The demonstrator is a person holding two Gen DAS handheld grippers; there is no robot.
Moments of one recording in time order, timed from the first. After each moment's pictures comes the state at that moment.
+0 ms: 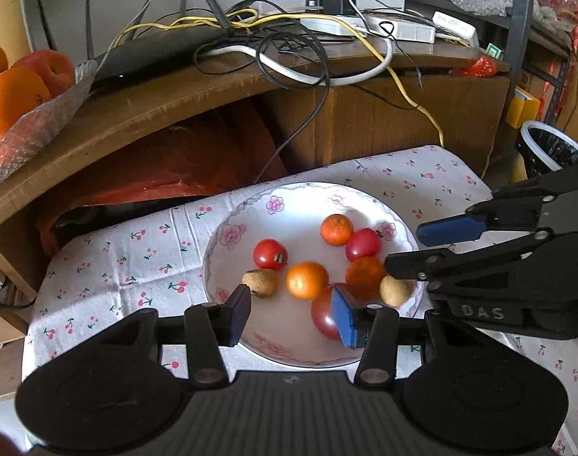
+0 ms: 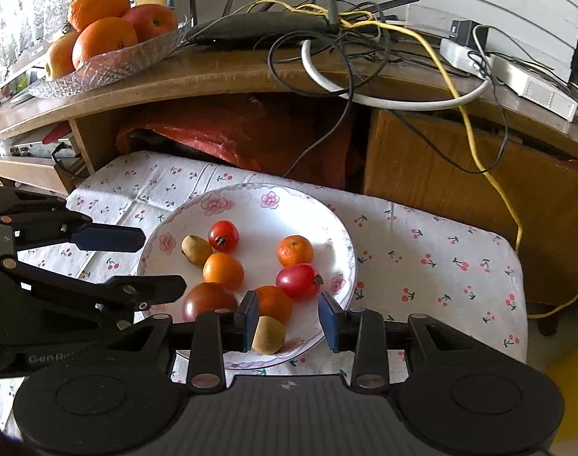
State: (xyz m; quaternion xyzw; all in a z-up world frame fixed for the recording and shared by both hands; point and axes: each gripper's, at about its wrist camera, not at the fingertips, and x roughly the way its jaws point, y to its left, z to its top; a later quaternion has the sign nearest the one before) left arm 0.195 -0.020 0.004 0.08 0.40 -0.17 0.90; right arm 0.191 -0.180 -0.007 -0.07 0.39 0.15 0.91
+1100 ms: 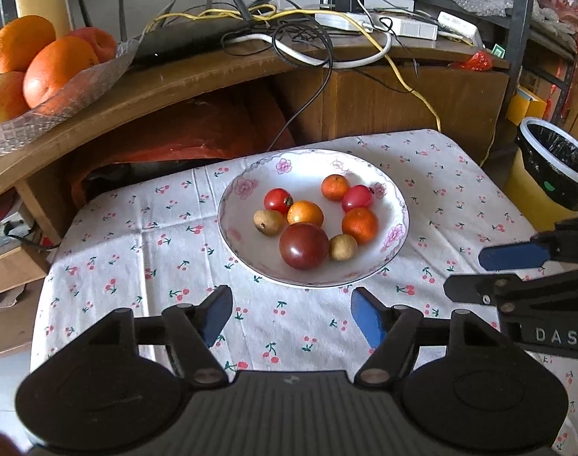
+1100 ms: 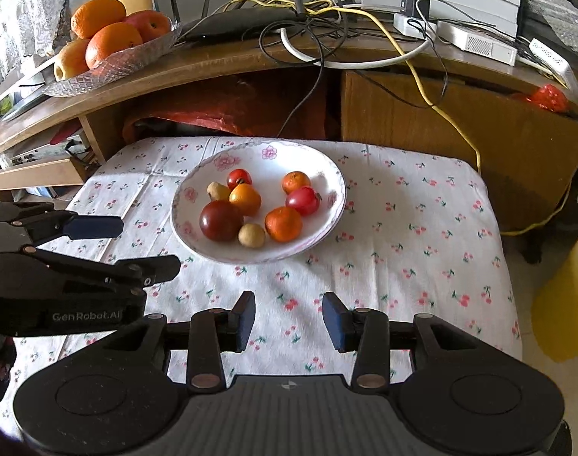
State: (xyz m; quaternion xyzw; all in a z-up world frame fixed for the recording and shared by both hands) left arm 0.134 -0.006 0.008 0.07 0.41 -0.14 0.90; right arm 0.104 -0.185 0.000 -0.01 0.41 0.11 0.90
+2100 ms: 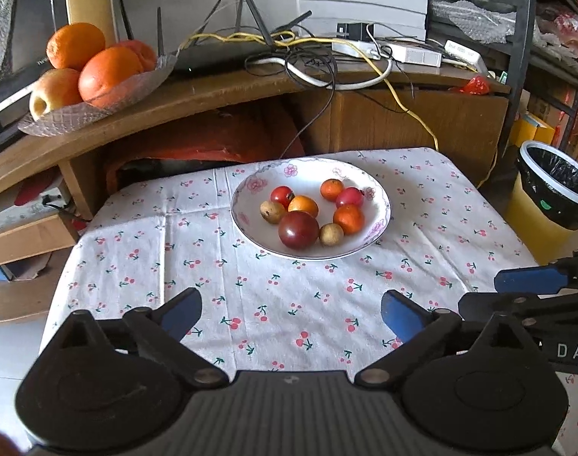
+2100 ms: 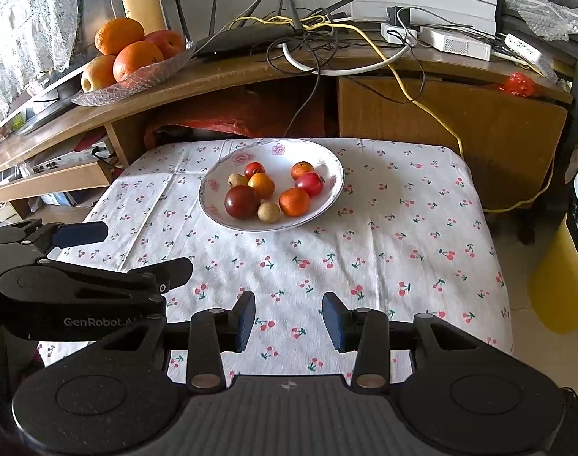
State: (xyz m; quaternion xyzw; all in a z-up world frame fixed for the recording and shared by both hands) left arm 0.070 -0.009 0.021 0.04 0.37 -0.09 0.92; right arm 0.042 -0.191 0.016 0.01 0.40 0.10 0.91
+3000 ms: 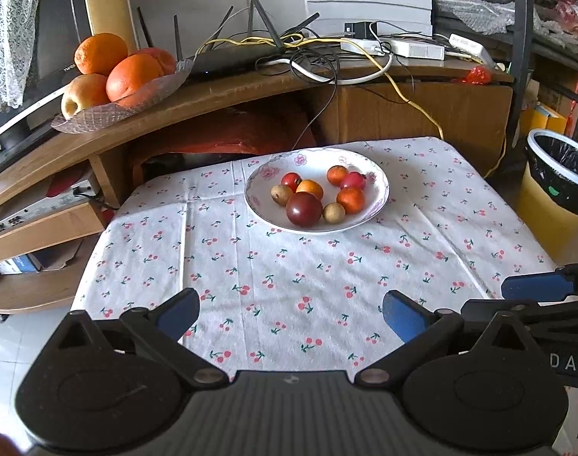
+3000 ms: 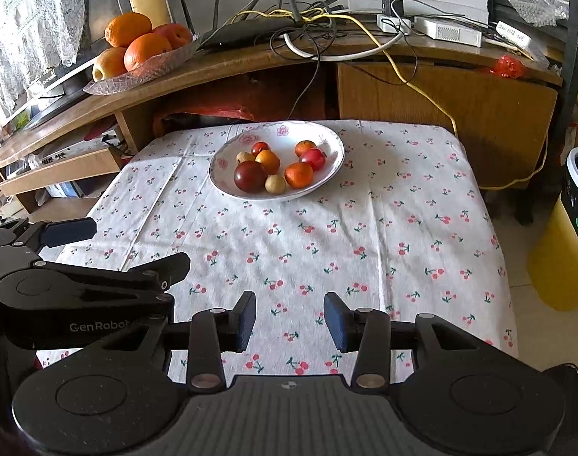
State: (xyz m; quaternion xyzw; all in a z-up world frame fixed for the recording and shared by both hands) left arm 0.029 -0.022 0.026 0.07 0.37 -0.05 0.93; right arm 0.008 -0.190 0.011 0.02 0.41 0.10 0.91
